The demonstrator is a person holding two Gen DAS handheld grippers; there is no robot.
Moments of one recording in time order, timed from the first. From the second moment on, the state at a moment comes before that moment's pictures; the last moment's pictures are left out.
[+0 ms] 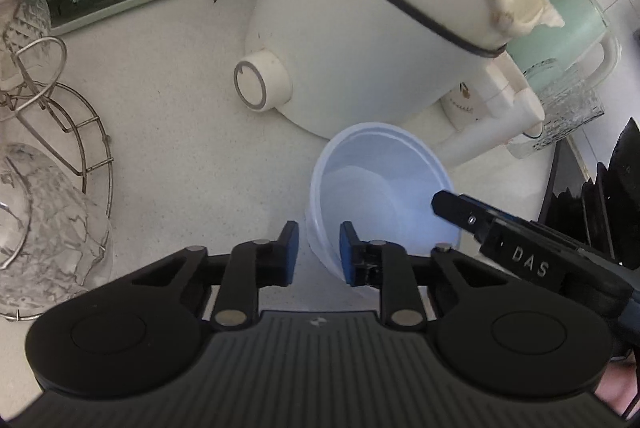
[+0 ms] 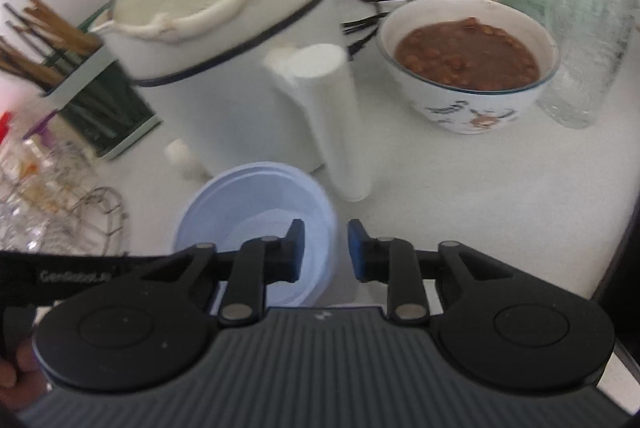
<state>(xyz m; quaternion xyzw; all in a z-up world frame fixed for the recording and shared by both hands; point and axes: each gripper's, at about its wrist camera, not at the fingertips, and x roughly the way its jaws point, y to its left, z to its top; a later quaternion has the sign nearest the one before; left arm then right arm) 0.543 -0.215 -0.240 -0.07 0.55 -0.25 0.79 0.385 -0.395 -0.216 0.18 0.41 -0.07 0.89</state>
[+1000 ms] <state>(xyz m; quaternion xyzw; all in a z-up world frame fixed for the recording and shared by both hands) 0.523 -0.170 -0.183 -0.09 0.53 -0.27 0.80 0.371 -0.378 -0.190 0.26 0.37 -0.02 0.89</state>
